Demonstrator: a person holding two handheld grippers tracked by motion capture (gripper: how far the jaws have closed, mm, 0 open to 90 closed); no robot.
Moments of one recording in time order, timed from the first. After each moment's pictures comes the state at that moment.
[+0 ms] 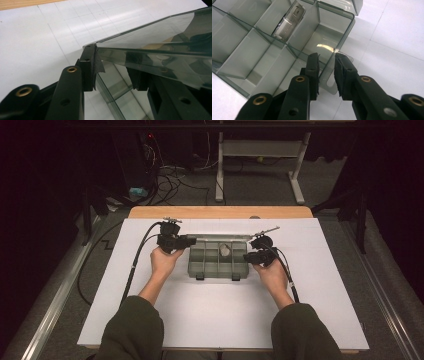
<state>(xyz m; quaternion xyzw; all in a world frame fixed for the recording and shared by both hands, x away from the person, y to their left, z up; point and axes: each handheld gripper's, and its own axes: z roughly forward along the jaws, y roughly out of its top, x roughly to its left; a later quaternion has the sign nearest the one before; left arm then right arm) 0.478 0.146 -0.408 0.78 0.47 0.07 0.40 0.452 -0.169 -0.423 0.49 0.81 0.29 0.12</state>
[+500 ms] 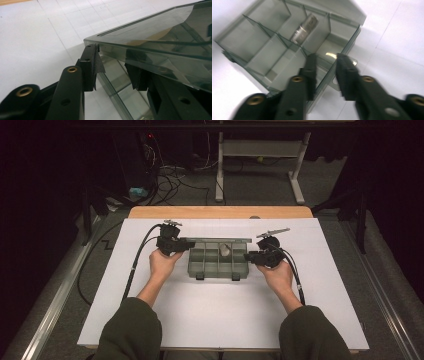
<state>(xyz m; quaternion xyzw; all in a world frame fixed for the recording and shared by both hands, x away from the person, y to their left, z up) 0.474 0.147 -0.413 0.79 0.46 0.08 0.39 0.441 -0.187 -0.414 0.46 0.80 0.36 0.10</state>
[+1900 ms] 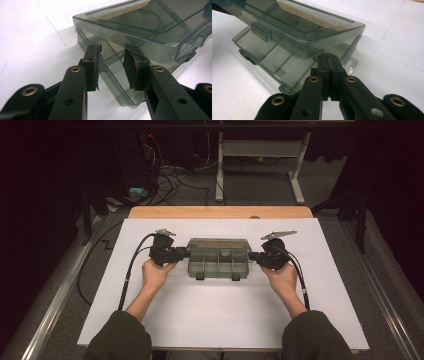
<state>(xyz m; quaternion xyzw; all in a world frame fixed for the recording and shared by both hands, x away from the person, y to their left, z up) 0.439 0.163 -0.415 0.80 0.44 0.06 0.40 0.425 -0.194 -0.406 0.44 0.80 0.39 0.12</state>
